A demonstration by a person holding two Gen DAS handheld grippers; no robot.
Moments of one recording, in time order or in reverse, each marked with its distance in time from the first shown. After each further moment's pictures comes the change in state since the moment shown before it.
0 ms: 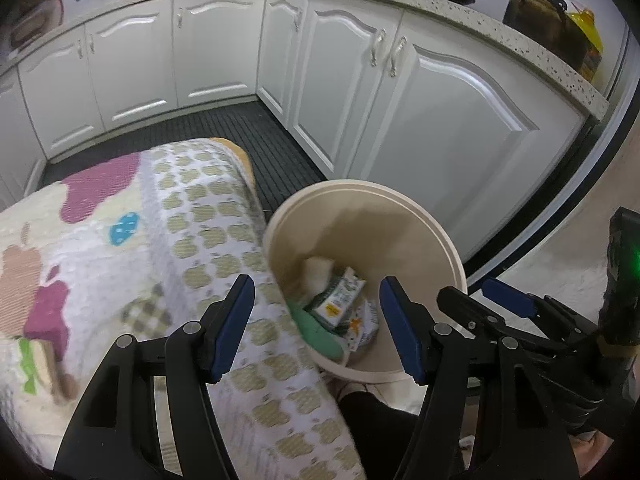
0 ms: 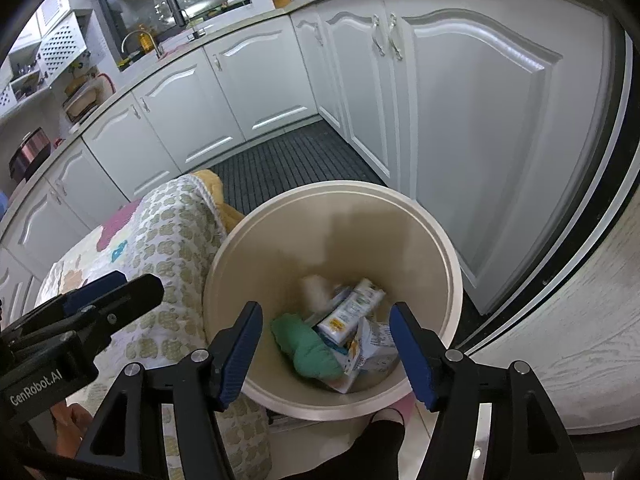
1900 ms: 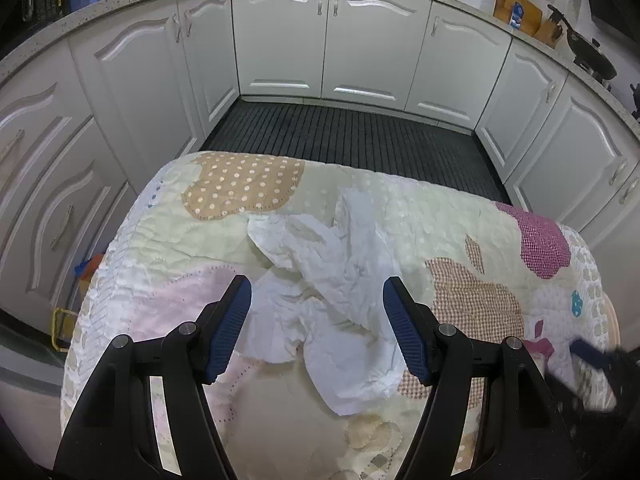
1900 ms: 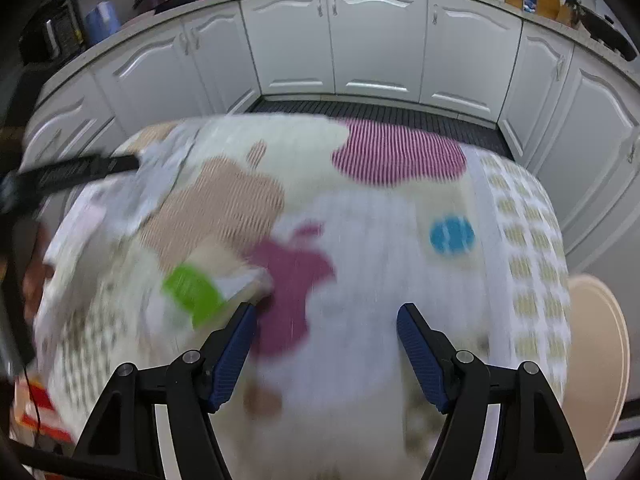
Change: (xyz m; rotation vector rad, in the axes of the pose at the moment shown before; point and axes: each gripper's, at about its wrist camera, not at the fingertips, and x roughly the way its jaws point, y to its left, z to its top) left arm -0.088 0.369 -0.032 -0.427 -0.022 0.466; right arm 0.107 0.308 -0.004 -0.529 0.165 0.222
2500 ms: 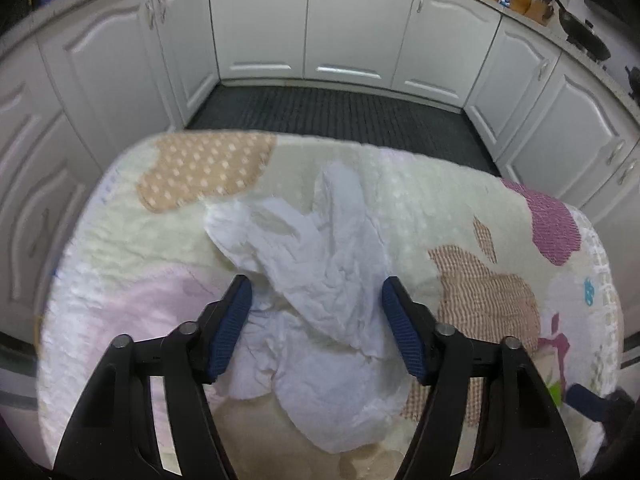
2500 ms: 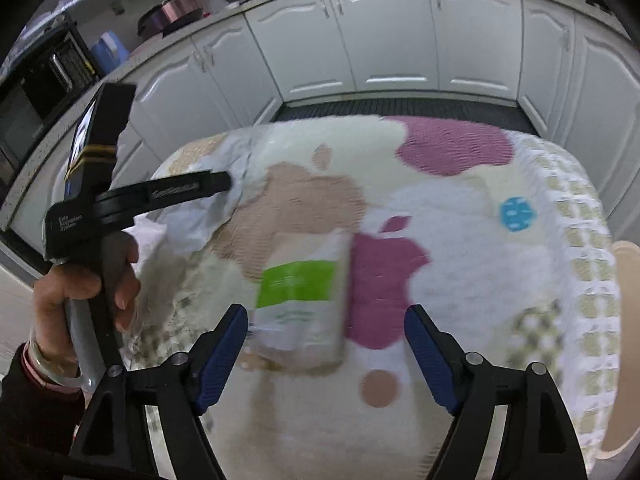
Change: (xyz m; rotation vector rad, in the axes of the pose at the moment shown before) left arm 0.040 -0.009 -0.001 0.037 0.074 -0.059; right arm -0.011 0.052 -0.015 0.074 0.017 0.145
